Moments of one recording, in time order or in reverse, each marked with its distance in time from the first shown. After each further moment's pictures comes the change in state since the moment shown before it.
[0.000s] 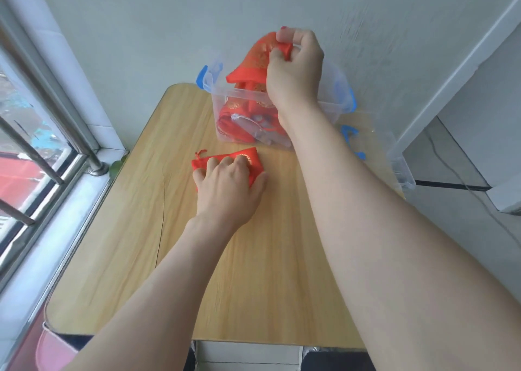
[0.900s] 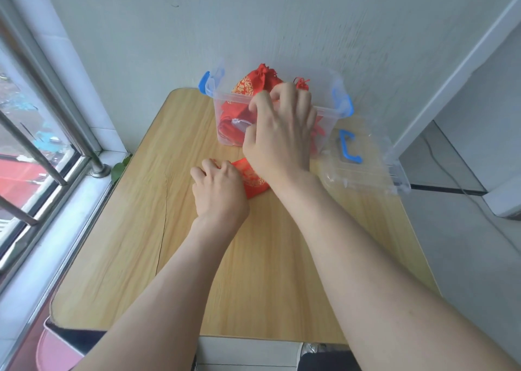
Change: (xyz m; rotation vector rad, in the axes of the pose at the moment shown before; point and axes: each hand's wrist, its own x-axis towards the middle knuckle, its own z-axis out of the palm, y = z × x) left_hand -0.003 0.007 -0.012 0.098 -0.122 -0.216; right_hand -0.082 0.018 -0.036 -1.003 -0.123 -0.575
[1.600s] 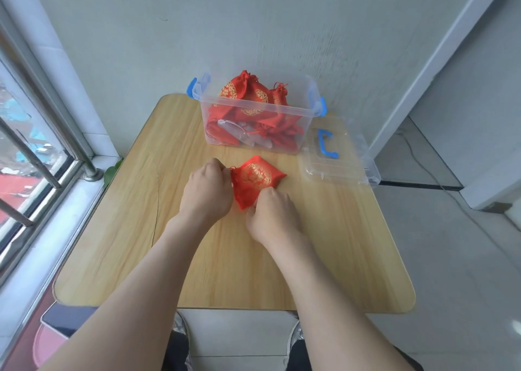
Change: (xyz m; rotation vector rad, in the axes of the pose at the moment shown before) left_hand -0.015 -0.013 -0.003 -0.407 0.090 0.138; right_hand -0.108 0.009 -0.043 0.141 -0.772 0.450
